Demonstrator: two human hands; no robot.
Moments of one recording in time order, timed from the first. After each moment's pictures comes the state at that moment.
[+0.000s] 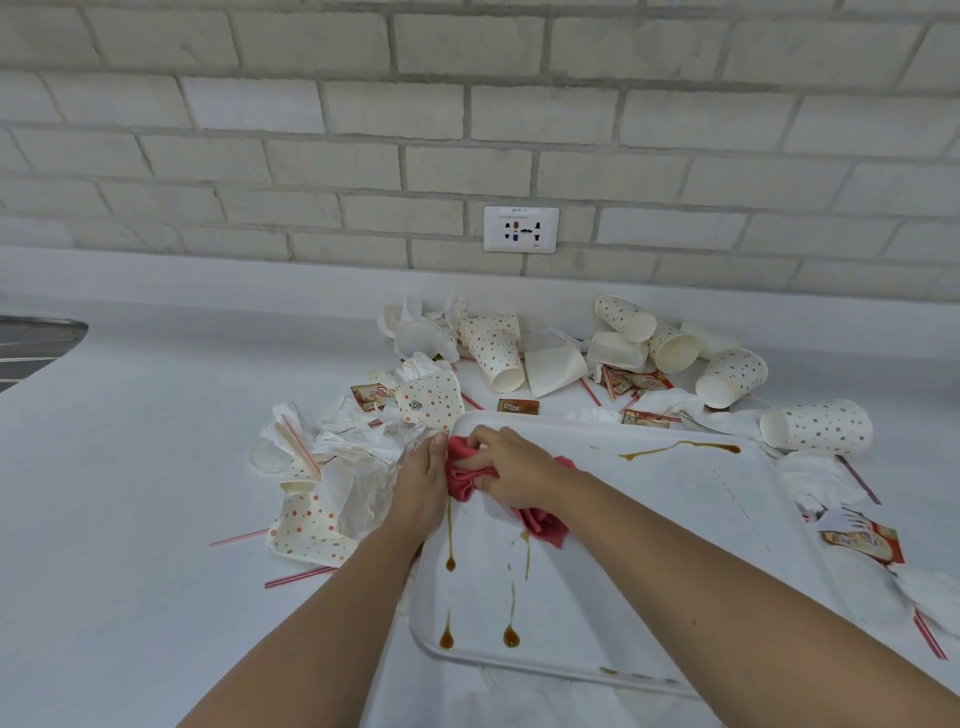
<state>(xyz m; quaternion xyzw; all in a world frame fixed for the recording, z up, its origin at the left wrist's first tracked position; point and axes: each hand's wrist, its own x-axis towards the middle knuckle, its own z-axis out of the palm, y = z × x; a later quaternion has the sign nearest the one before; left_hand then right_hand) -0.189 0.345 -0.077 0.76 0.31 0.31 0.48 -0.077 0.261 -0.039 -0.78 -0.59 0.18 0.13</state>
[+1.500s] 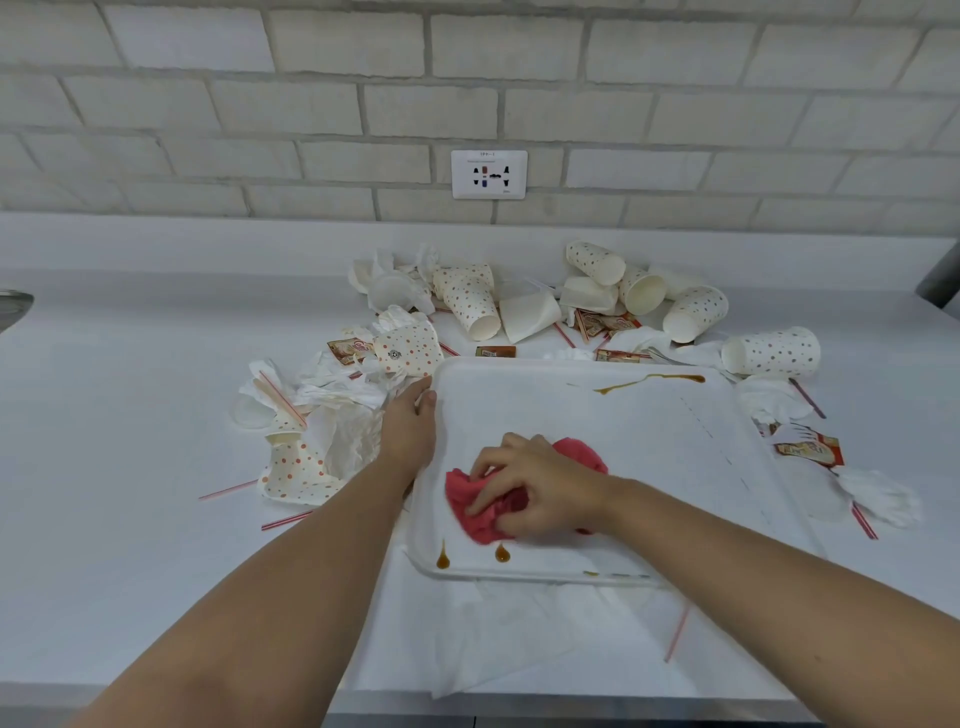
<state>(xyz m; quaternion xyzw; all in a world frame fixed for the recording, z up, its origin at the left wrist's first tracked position) -0.193 0.331 -0.058 0.74 0.38 0.25 0.49 -0.118 0.170 -0.036 -0.71 -0.67 0.19 0.15</state>
